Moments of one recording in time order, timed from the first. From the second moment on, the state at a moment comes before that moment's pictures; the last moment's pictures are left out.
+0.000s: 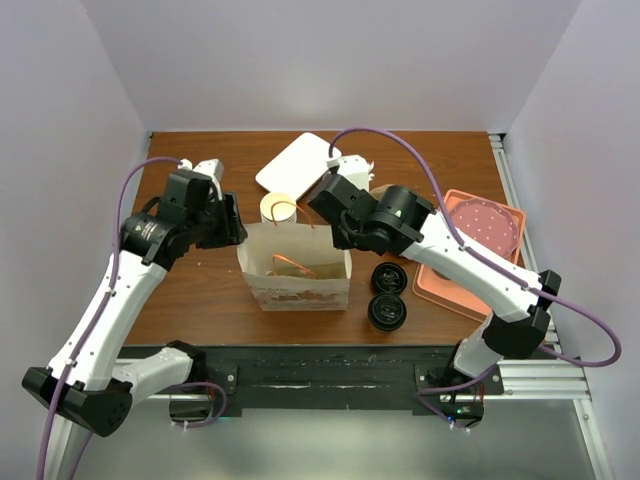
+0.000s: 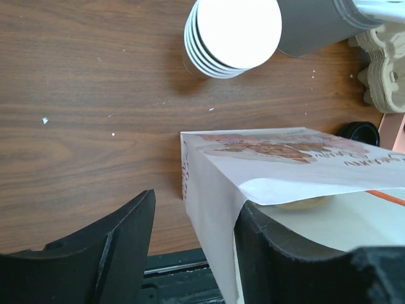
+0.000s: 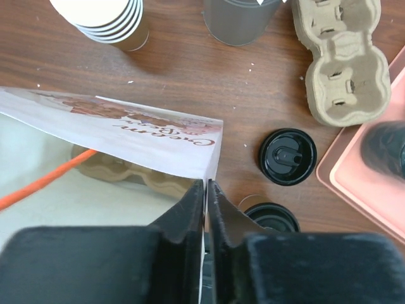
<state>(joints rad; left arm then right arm) -0.37 1.09 1.29 -1.02 -0.04 -0.46 1.05 1.60 1.88 -1.27 0.57 0.71</state>
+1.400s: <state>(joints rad) -0.40 1.10 1.34 -1.00 0.08 -0.41 0.82 1.17 1.19 -1.23 0.35 0.82</state>
